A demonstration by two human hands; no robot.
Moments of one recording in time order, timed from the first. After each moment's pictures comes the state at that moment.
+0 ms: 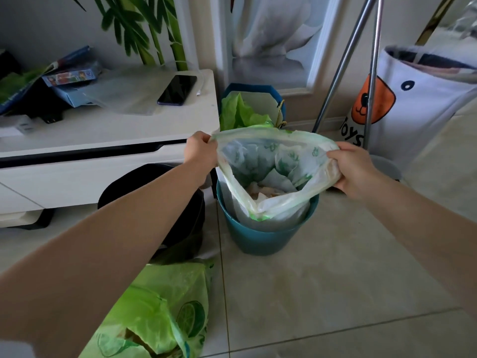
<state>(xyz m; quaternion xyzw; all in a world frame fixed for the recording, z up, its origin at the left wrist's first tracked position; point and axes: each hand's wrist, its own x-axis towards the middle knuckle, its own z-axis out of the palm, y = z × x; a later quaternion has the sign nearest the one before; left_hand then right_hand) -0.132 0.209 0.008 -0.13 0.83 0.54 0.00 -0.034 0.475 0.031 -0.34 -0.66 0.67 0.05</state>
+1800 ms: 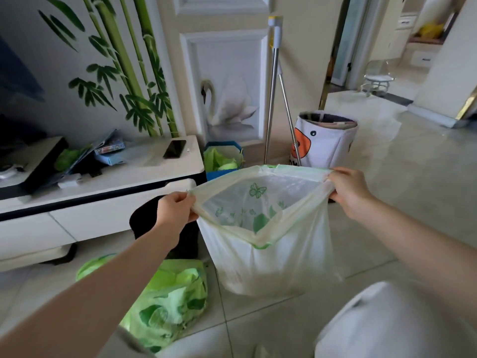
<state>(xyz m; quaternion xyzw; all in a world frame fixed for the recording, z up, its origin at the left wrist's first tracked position) 0.145 0.154 0.164 -0.10 0.75 0.65 0.02 0.227 0.477 0.197 -0.32 -0.65 0.65 0.22</state>
